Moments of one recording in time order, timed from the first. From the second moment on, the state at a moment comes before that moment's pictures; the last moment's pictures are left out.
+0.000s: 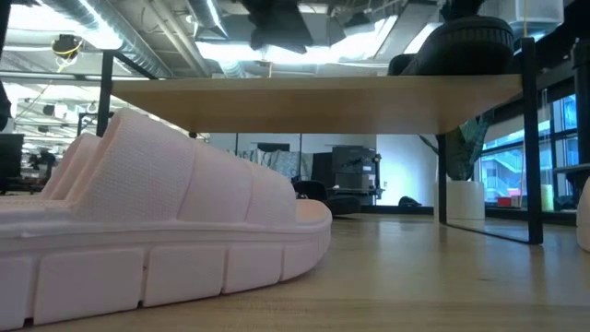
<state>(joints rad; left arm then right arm) 0.21 1.58 1.57 -0.69 -0.04 -0.13 -0.09 1.32 1.56 -1.45 0.17 0.22</state>
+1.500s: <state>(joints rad) 0.89 1.62 1.57 -0.65 0.09 0.17 -0.77 1.79 1.60 -0.54 -0.33 -0.35</state>
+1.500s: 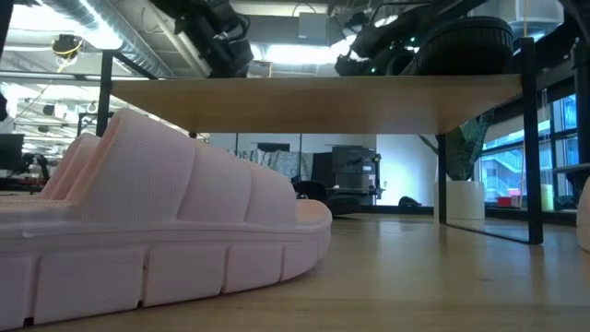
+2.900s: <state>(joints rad) 0.89 1.68 1.57 -0.62 0.10 0.20 -0.52 2.13 1.59 -0.58 0.14 -0.74</state>
